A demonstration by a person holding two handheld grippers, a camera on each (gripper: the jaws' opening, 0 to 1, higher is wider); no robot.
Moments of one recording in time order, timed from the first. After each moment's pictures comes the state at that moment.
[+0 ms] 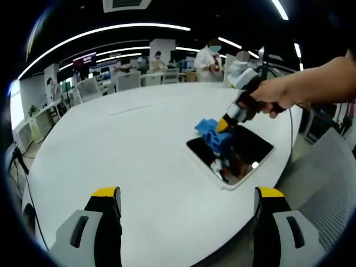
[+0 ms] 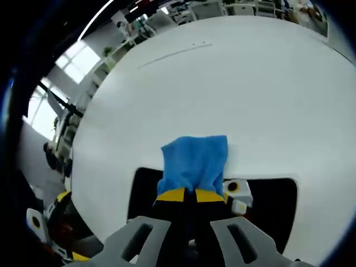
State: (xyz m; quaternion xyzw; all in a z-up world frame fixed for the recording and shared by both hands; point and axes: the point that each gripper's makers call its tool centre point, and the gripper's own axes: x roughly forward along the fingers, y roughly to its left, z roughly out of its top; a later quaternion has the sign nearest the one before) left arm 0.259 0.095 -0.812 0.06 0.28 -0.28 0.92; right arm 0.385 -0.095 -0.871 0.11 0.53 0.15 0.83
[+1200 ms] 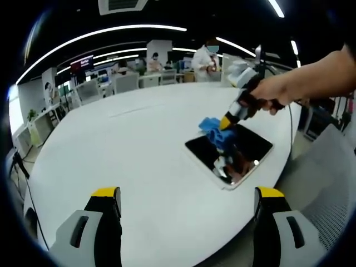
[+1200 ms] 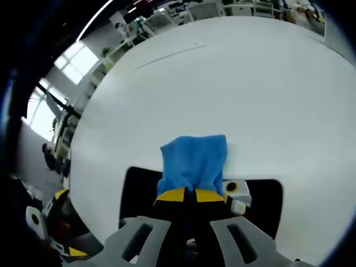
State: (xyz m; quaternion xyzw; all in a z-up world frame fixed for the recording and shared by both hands) left arm 0.261 0.097 -0.810 0.06 0.27 -0.27 0.92; right arm 0.380 -0.123 -0.869 0.11 0.53 0.15 0.83
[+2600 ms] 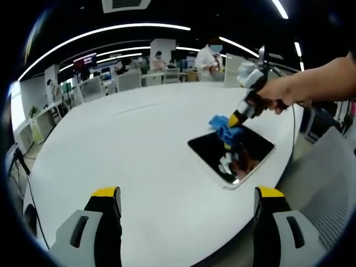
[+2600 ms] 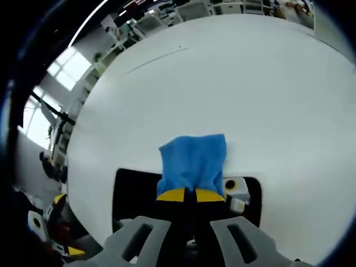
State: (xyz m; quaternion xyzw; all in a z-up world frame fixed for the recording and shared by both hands) left arm 0.260 0.097 -0.812 0.06 0.27 -0.28 0.92; right arm 0.380 -0.145 -0.871 0.12 0.54 0.12 0.83
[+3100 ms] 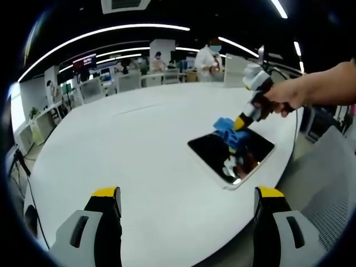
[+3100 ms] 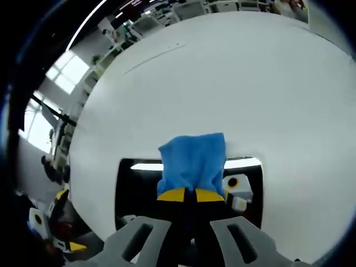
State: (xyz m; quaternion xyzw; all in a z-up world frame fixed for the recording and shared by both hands) left arm 0.260 0.096 -0.811 0.06 0.27 -0.27 0.92; right arm 0.358 -0.144 -0.872 0.14 0.54 0.11 0.82
